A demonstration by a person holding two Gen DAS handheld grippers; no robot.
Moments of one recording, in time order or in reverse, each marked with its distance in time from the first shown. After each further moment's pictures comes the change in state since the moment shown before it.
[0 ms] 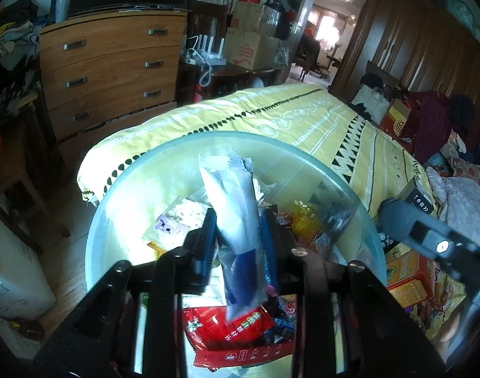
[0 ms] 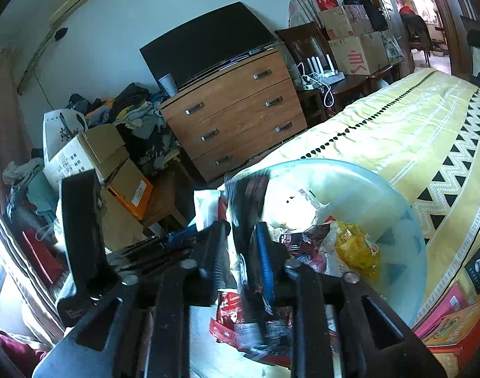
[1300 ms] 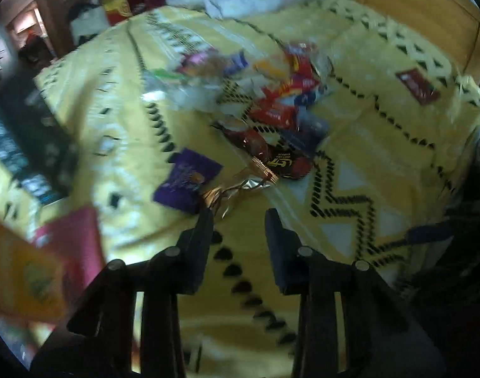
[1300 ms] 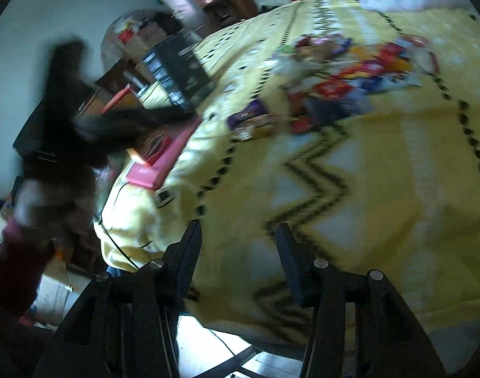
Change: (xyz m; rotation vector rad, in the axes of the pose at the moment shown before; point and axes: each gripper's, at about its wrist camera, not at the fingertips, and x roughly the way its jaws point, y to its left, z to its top) left arm 0.049 -0.399 -0.238 1.104 0.385 -0.586; right arm -0.383 -0.160 -0.416 0.639 -0.116 -0.521
